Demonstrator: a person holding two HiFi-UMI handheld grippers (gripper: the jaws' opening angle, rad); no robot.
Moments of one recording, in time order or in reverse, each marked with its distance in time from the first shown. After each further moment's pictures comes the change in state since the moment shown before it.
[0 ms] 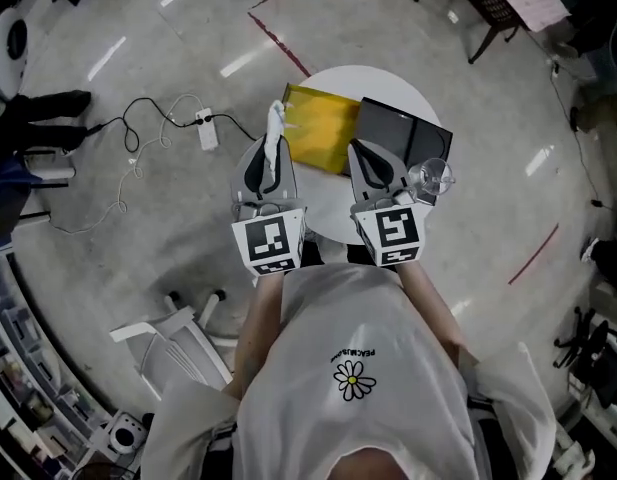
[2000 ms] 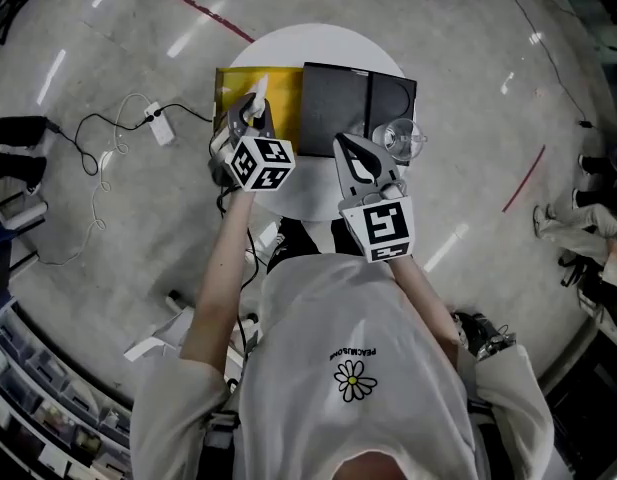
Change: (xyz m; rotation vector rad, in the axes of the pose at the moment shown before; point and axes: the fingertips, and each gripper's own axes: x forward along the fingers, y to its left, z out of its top) left arm 0.142 -0.065 -0.179 0.590 0.426 -0.303; right arm -0.028 -0.043 -0.072 0.087 0.176 -0.131
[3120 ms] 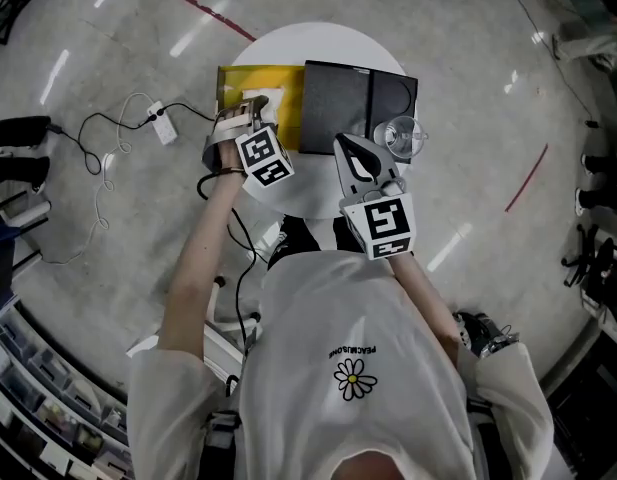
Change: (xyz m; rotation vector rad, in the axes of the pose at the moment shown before) left arm 0.021 -0.058 -0.041 0.560 0.155 -0.320; right arm -0.002 0.003 -0.009 0.041 0.012 0.014
